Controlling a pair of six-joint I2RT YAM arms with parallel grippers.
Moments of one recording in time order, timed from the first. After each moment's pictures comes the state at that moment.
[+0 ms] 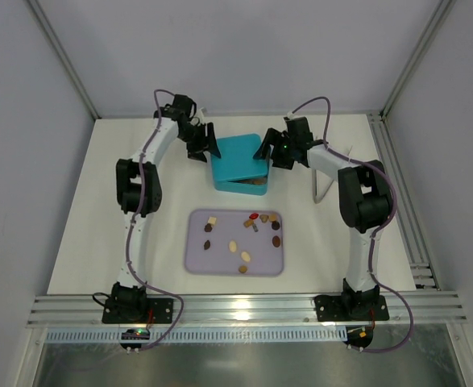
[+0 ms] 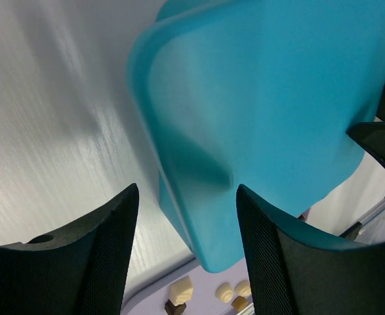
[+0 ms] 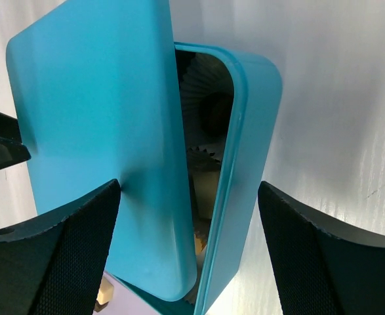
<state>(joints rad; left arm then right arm) -0.22 2.45 2.30 -1.00 0.51 -0.30 0.30 2.07 1.48 -0.16 -0.29 0.60</state>
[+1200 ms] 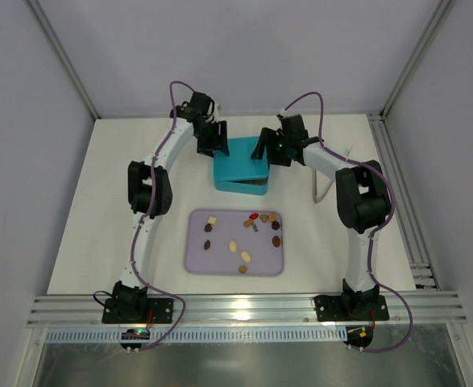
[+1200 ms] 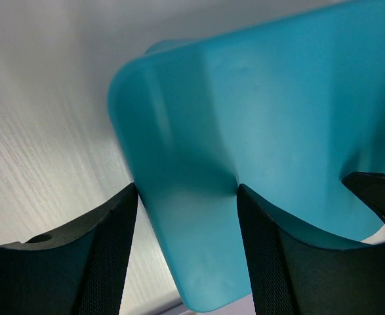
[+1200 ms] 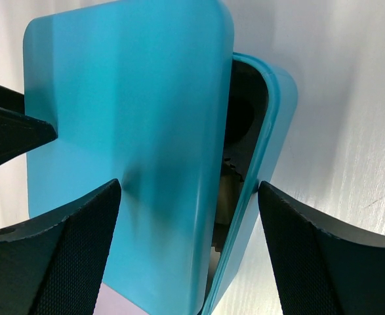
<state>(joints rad) -0.32 2.50 2.42 -0.99 0.30 -0.28 0.33 2.08 1.53 -0.21 -0.24 0.51</state>
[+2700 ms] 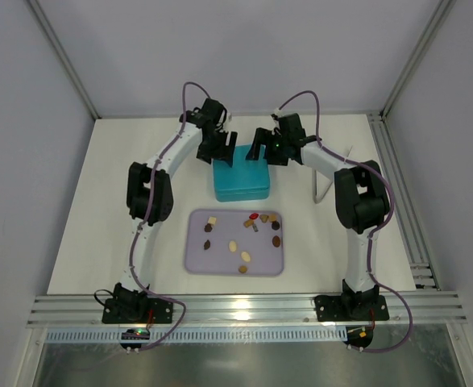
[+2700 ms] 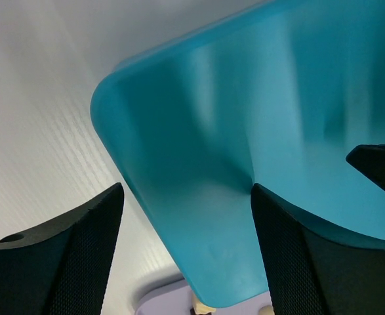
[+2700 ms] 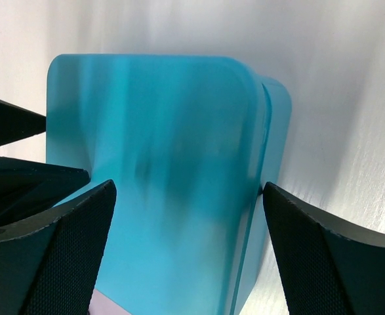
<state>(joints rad) -0.42 2.37 2.23 -0.98 0.13 -0.17 0.35 2.08 1.56 -0.24 -0.29 0.47</state>
